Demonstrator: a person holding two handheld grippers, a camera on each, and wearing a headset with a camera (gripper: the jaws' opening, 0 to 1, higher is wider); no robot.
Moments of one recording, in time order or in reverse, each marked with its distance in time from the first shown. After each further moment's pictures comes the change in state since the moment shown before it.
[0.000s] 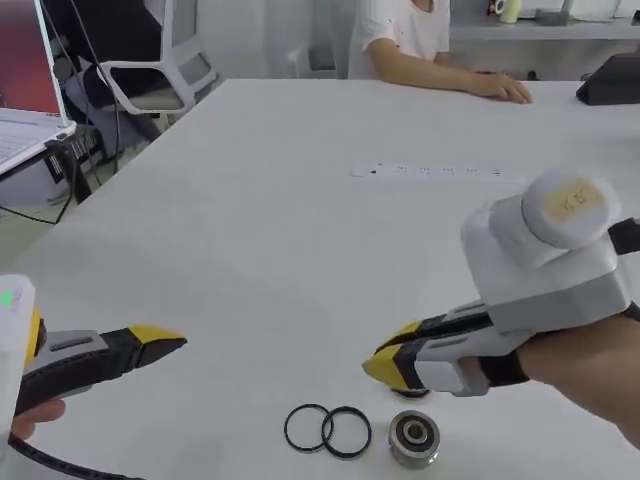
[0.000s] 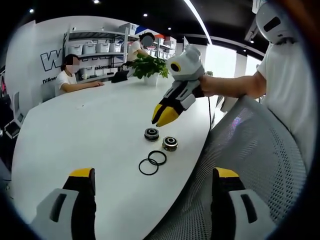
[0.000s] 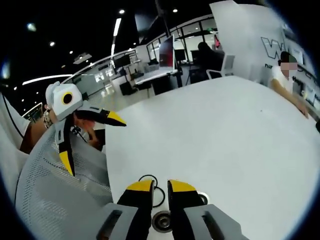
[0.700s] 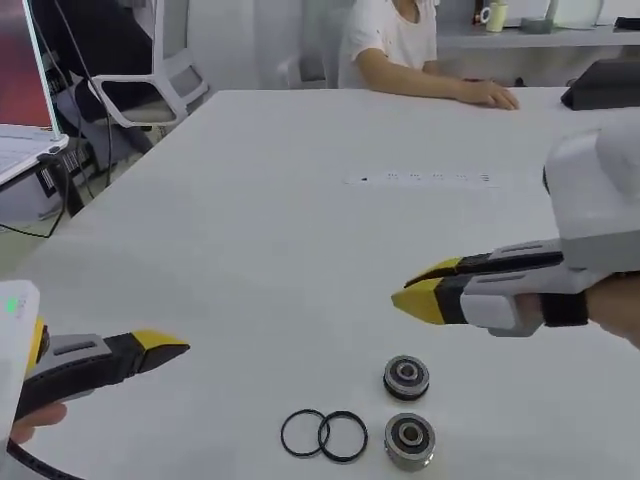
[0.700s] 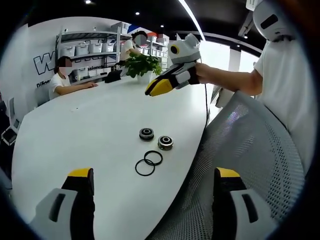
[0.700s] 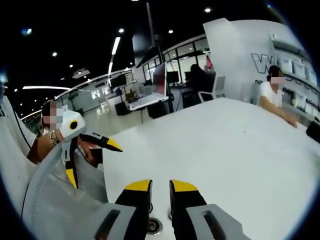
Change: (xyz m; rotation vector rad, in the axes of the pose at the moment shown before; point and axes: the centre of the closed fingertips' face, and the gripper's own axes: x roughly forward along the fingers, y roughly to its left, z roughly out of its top) left arm 0.001 -0.006 0.004 0.047 0.021 -0.042; right arm -0.052 -0.017 0.035 -0.014 -0.189 -0.055
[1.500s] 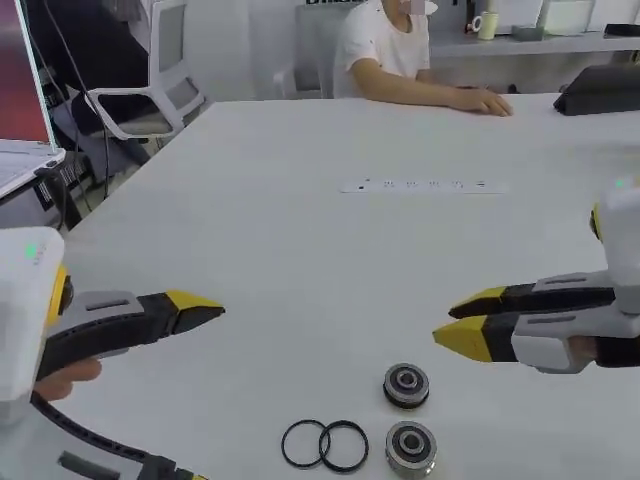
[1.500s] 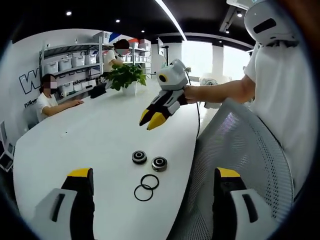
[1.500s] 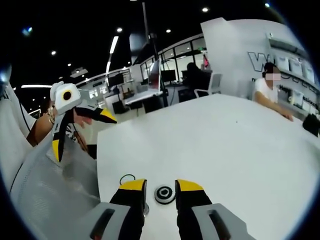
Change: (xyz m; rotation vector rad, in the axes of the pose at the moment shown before) left arm 0.013 -0.012 0.059 0.146 -0.046 -0.100; right arm -0.011 -0.028 -0.046 0.009 0.015 -0.028
